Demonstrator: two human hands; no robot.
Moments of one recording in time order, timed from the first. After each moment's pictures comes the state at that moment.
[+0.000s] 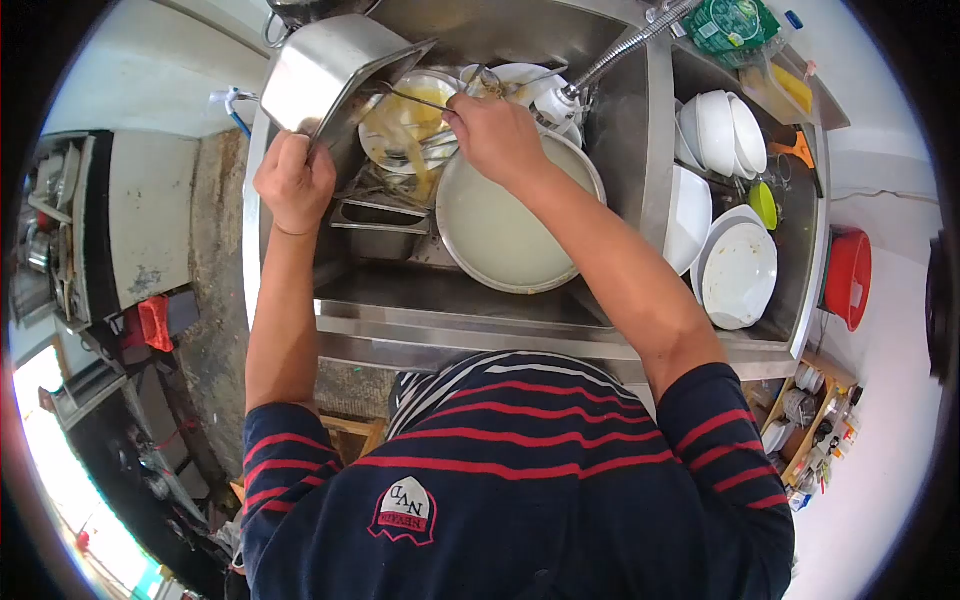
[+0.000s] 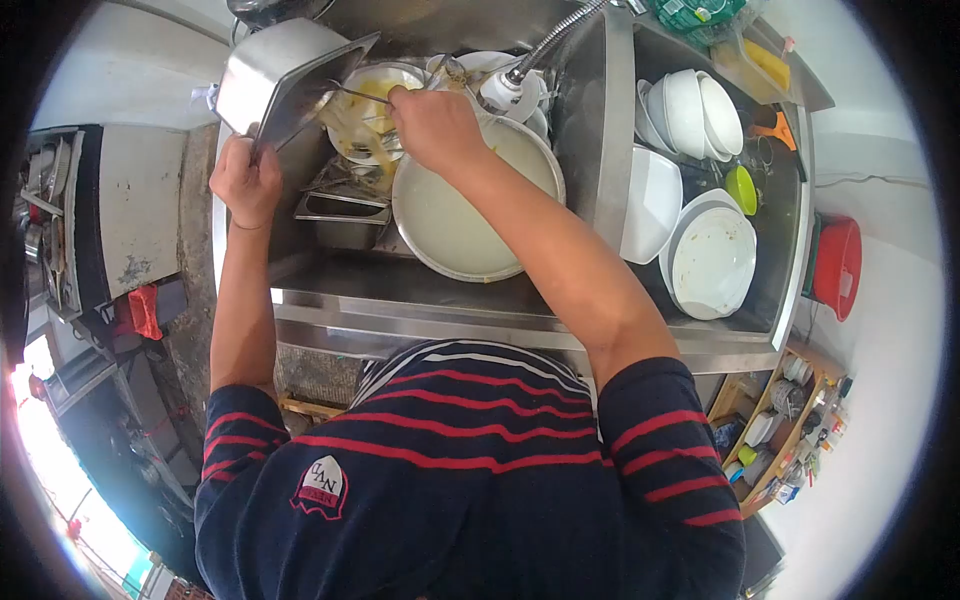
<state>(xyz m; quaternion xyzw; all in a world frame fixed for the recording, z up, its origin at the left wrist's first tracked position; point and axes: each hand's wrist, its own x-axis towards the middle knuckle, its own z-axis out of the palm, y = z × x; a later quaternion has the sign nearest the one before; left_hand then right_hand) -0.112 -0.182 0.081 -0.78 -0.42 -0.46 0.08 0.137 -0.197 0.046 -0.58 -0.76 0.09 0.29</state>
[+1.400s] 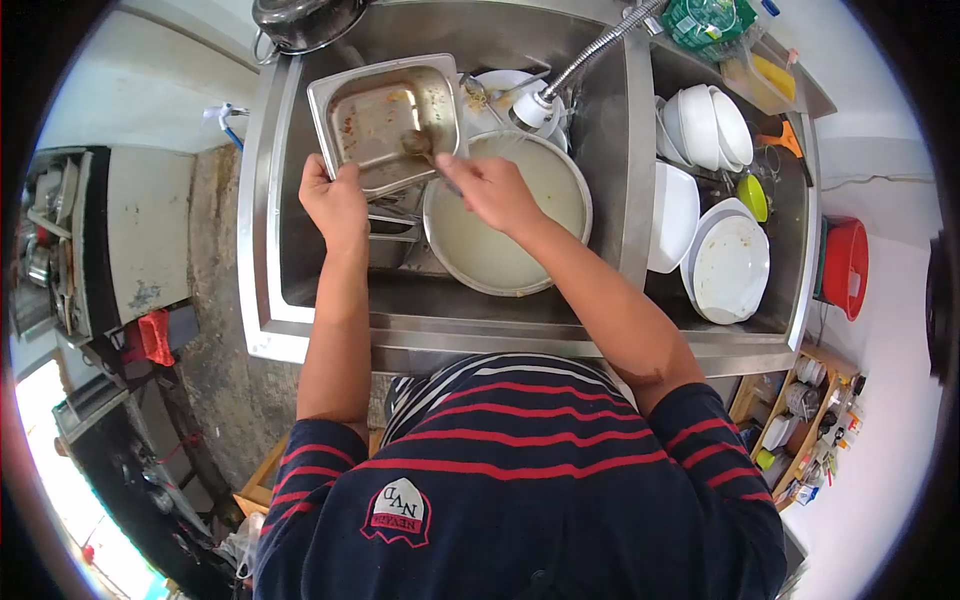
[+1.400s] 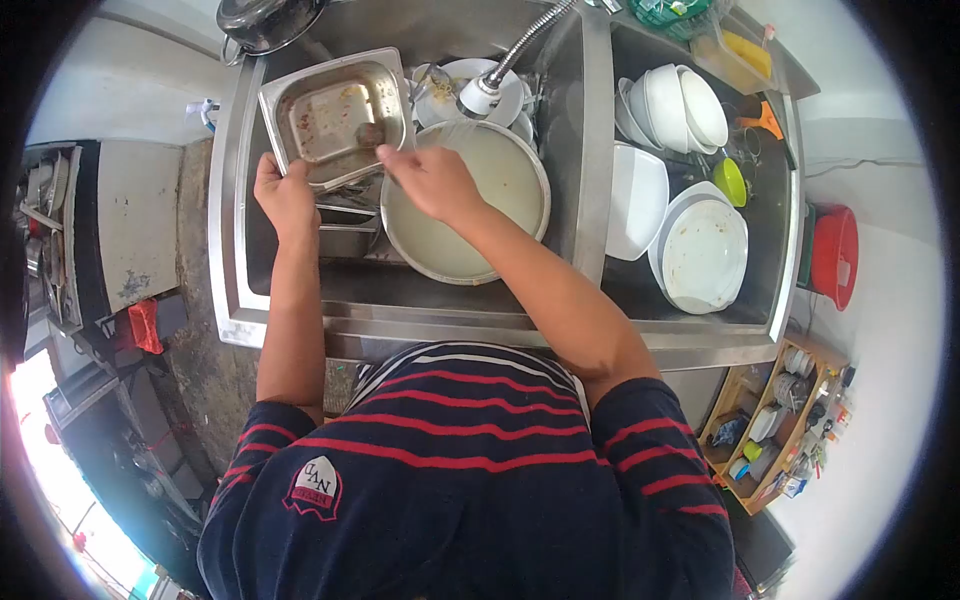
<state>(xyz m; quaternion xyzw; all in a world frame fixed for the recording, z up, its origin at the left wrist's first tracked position) -0.050 -0.211 0.041 -0.42 -0.55 -0.61 -0.39 0.149 -0.253 0.046 -0.64 -0.53 0.49 0.28</state>
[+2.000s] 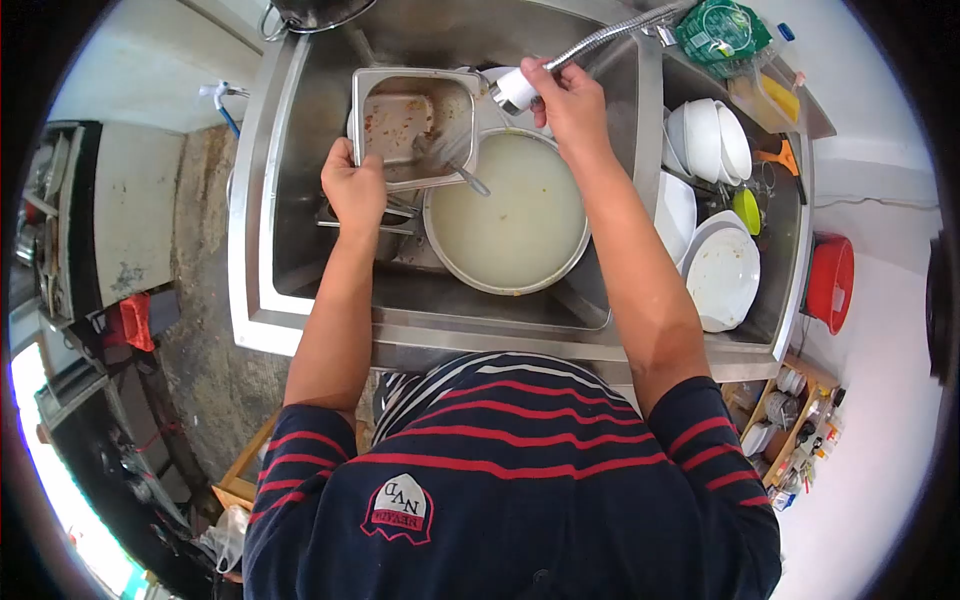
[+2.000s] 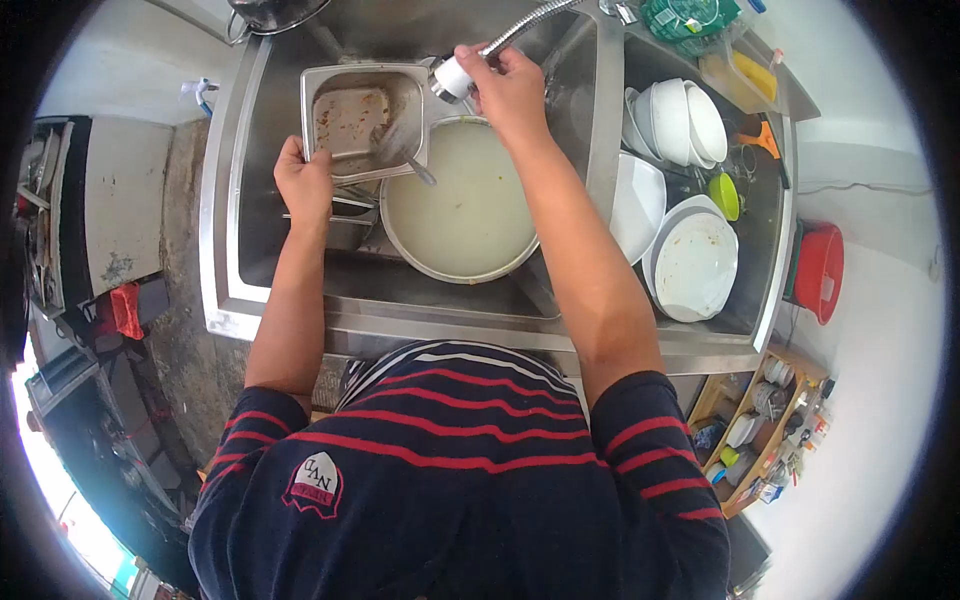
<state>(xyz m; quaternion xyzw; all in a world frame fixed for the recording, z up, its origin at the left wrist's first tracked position) -0.051 -0.209 0.007 -0.47 -0.59 -0.54 -0.37 0.203 -0.187 0.070 -0.57 -0.38 0.46 0.57</state>
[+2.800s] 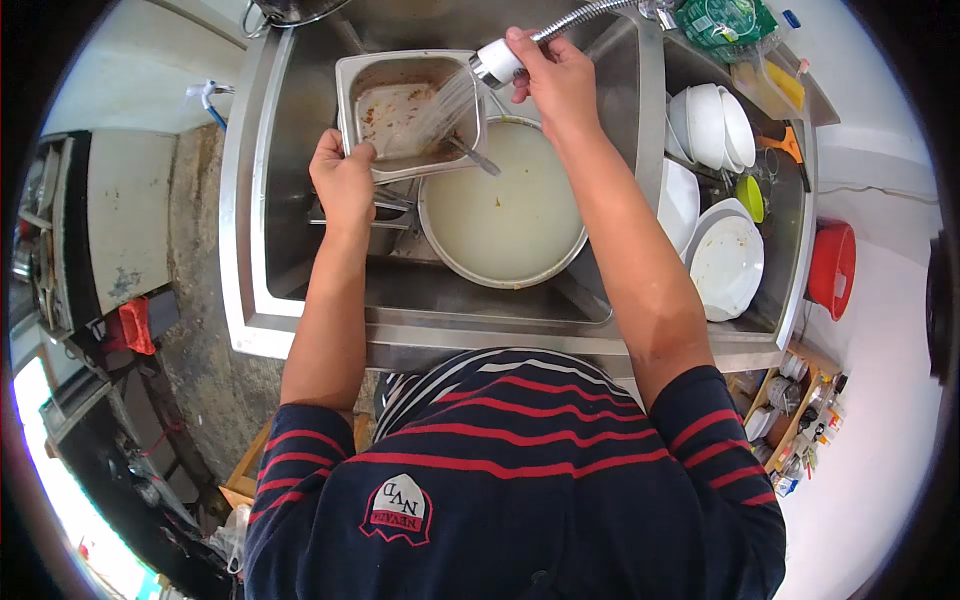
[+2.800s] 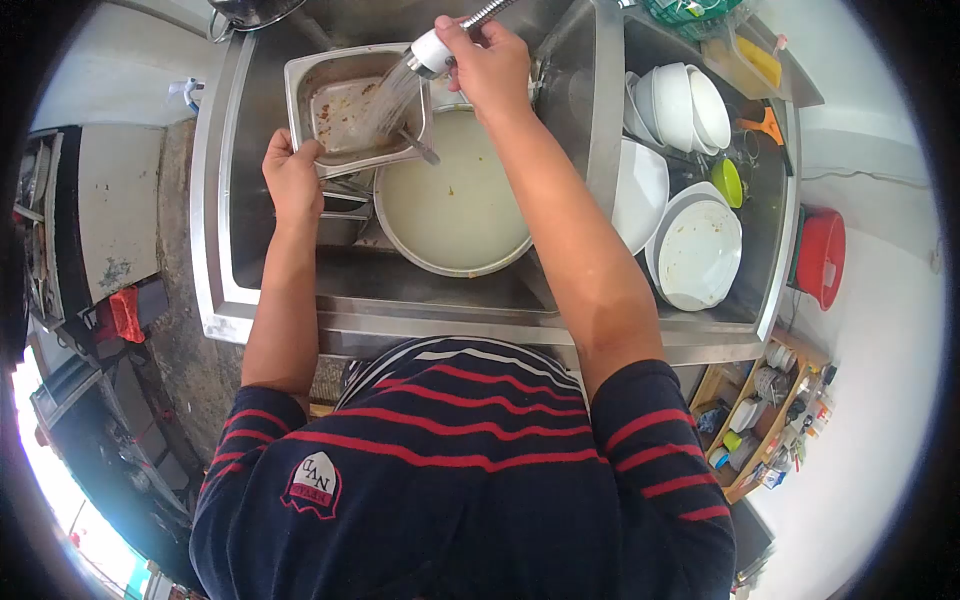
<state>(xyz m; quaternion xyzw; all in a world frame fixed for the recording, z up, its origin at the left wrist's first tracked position) -0.050 -0.202 0.011 -0.40 -0.56 -0.56 -0.47 0.188 -0.173 0.073 -0.57 -0.35 0.45 0.60</state>
